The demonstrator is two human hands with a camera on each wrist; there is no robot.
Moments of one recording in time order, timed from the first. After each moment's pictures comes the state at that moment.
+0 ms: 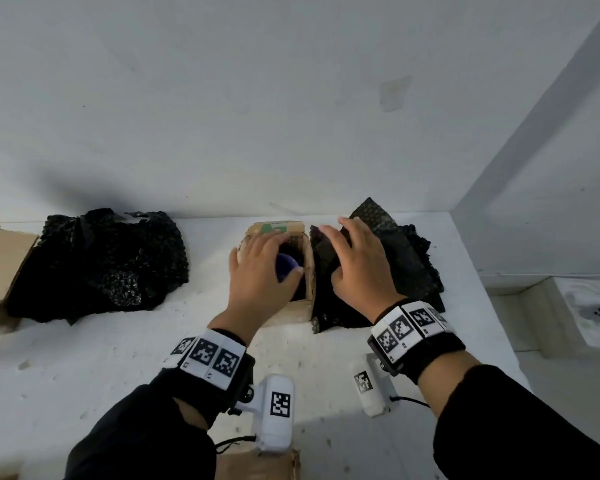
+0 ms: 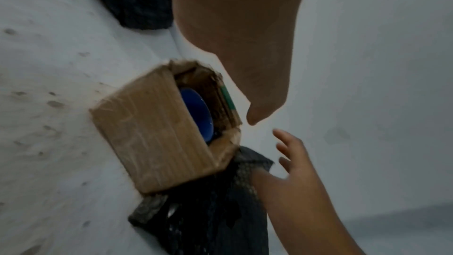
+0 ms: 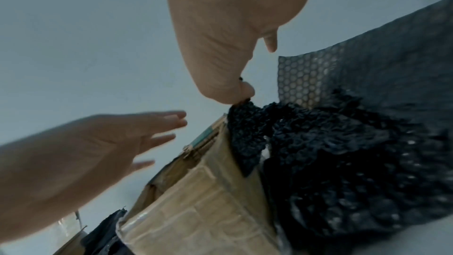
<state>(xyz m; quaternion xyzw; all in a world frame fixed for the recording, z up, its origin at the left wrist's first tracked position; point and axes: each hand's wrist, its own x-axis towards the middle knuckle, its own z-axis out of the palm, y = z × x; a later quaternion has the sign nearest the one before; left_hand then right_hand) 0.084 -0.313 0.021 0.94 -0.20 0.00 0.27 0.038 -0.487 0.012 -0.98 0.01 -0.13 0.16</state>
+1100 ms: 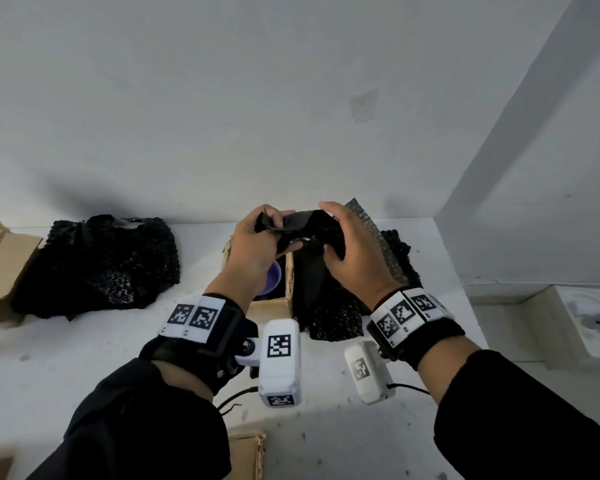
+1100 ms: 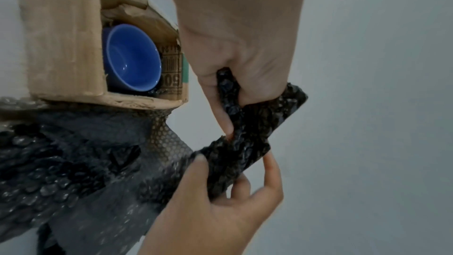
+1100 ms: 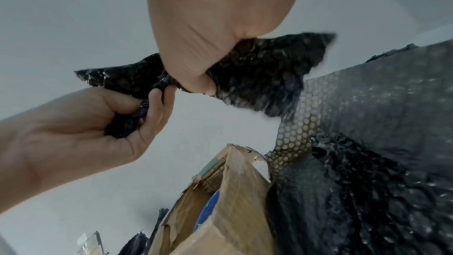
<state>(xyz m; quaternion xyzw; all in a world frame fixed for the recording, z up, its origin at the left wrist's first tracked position) 0.074 -0.366 0.086 0.62 0.00 -0.14 0.77 0.028 -0.520 0.039 -0.88 -0.08 -0.24 0.40</state>
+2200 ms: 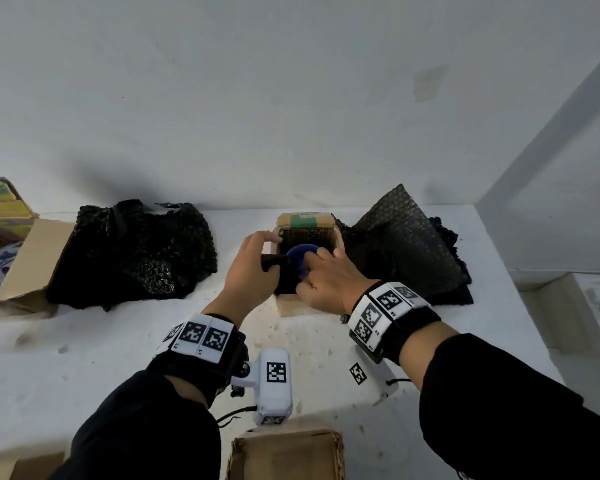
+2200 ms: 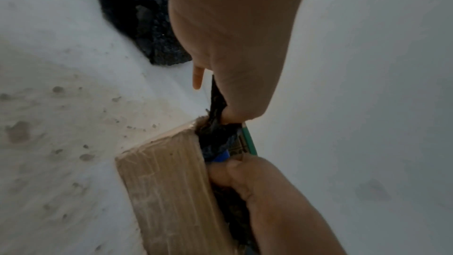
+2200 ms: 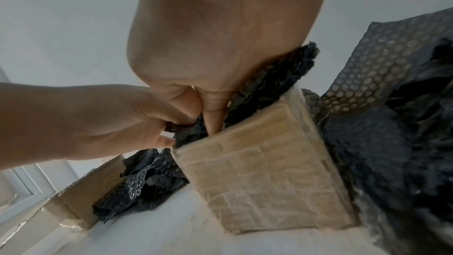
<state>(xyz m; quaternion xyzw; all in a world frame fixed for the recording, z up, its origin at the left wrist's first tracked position) 0.099 -0.253 0.013 0.89 -0.11 -0.10 0.42 0.059 -0.407 0.022 -0.97 -0.10 0.19 0.08</state>
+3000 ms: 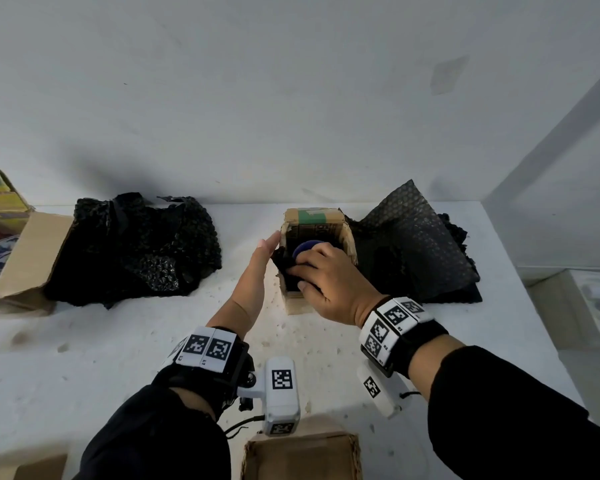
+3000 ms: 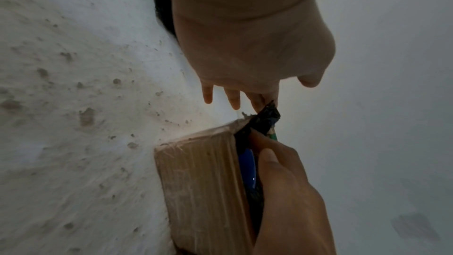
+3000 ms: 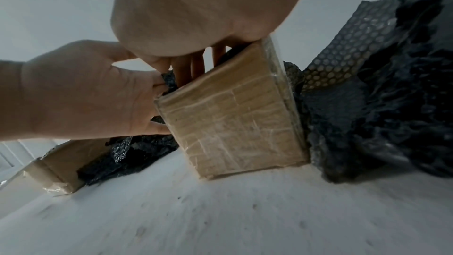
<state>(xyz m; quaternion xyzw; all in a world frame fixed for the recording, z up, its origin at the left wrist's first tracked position) 0.089 -0.245 0.008 0.71 -0.03 -0.25 0.66 0.054 -0.401 -0.006 -0.96 -0.18 -0.01 0.22</state>
